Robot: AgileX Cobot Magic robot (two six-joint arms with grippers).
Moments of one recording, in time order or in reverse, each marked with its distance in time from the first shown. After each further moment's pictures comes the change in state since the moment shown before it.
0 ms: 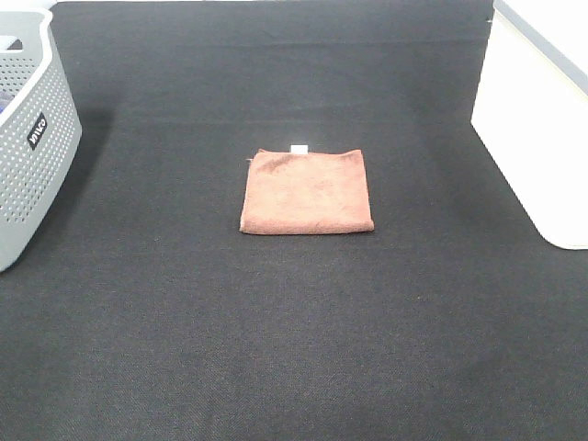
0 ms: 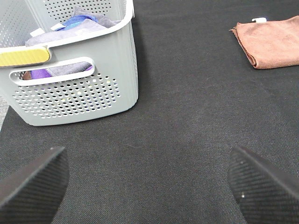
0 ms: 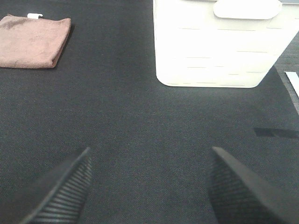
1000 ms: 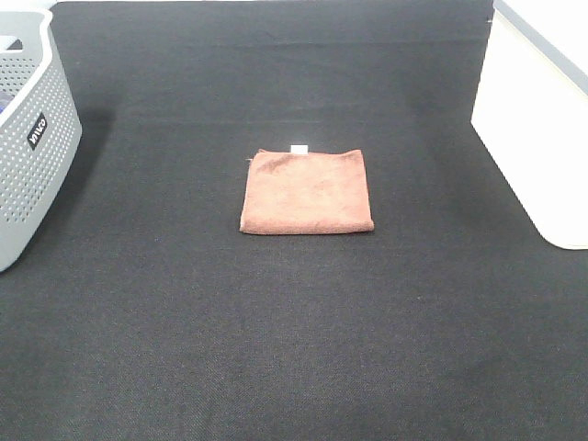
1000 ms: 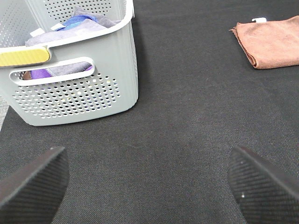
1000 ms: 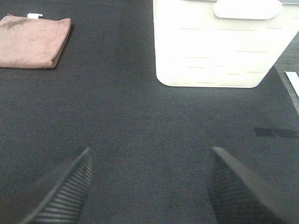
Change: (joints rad) left arm 0.000 0.000 0.000 0.000 0.000 0.000; right arm 0.000 0.000 0.000 0.000 0.000 0.000
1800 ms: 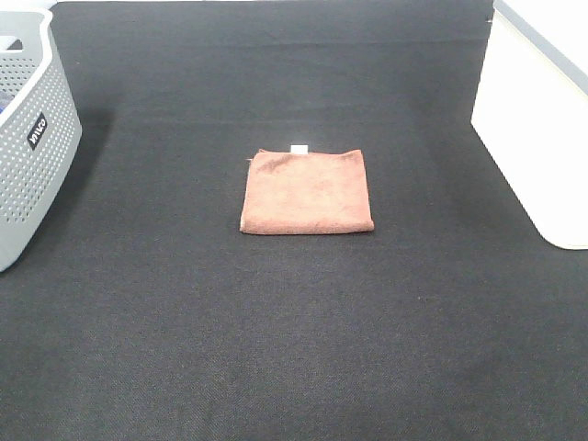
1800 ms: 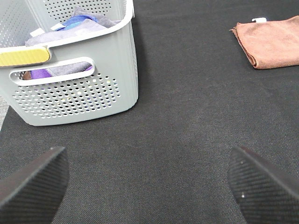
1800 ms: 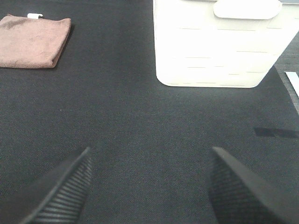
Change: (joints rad) left arm 0.000 0.000 0.000 0.000 0.000 0.000; right arm 0.000 0.000 0.000 0.000 0.000 0.000
